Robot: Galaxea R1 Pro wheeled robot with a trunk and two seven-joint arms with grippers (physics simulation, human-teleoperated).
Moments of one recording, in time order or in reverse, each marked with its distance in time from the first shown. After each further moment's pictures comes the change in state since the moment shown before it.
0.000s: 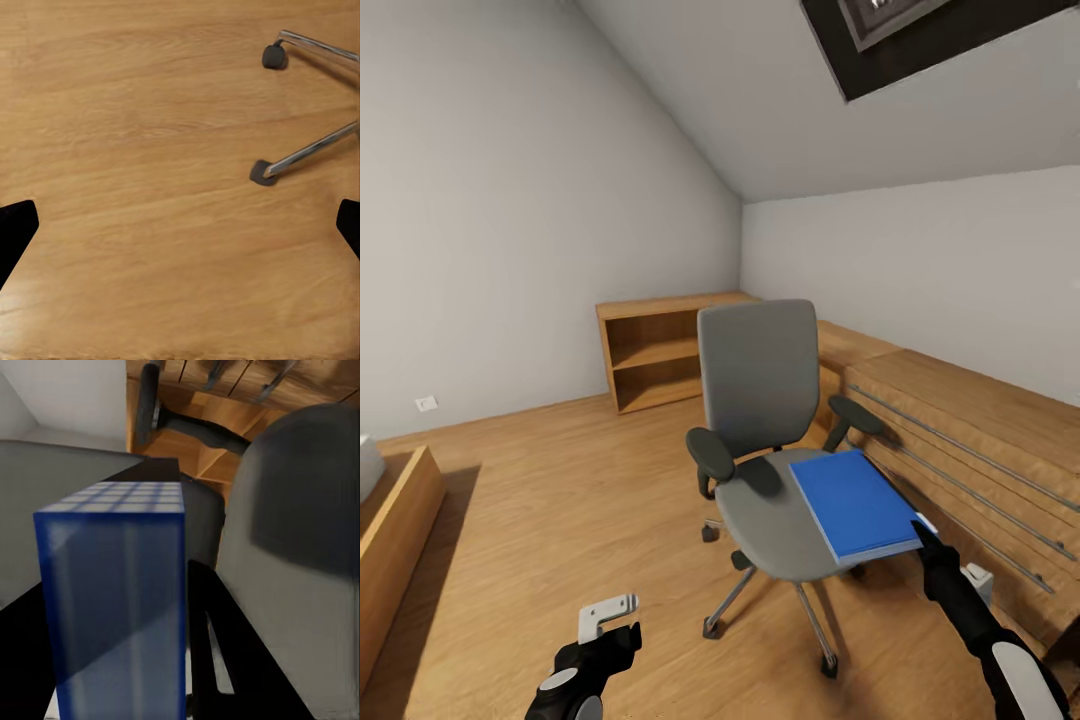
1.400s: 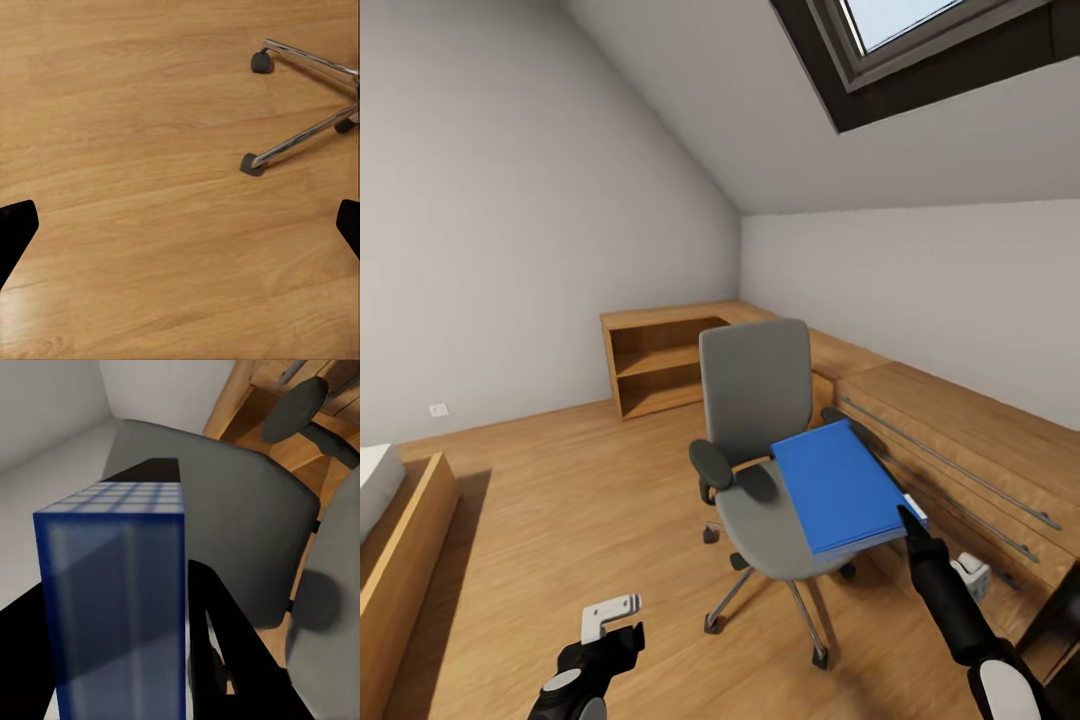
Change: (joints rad) left arm 0.000 -0.002 -0.014 0.001 -0.003 -0.003 0.003; right arm 0.171 0.222 -0.006 -0.501 0.173 0.001 -0.079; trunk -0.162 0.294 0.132
